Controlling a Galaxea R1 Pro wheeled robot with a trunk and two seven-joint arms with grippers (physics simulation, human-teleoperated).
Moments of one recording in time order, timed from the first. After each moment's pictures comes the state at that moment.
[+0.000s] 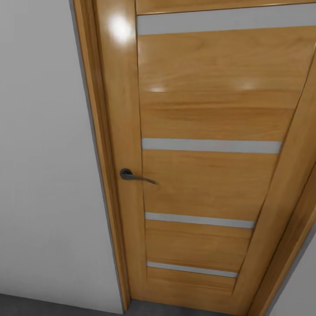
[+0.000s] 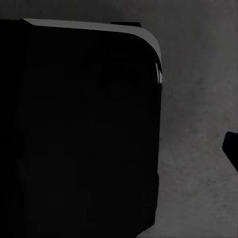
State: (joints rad) left arm 0.01 -0.02 0.01 -0.04 0.01 -0.01 0.01; right arm 0.00 -0.01 0.00 0.00 0.00 -0.08 -0.01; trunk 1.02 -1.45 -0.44
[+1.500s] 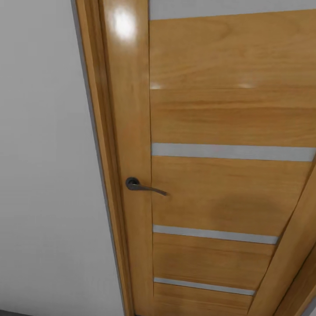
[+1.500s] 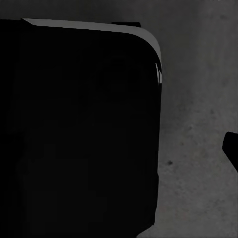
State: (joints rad) left arm 0.01 -0.02 0.01 -0.04 0.01 -0.01 0.01; right arm 0.00 -0.01 0.00 0.00 0.00 -0.08 -0.01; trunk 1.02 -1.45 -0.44
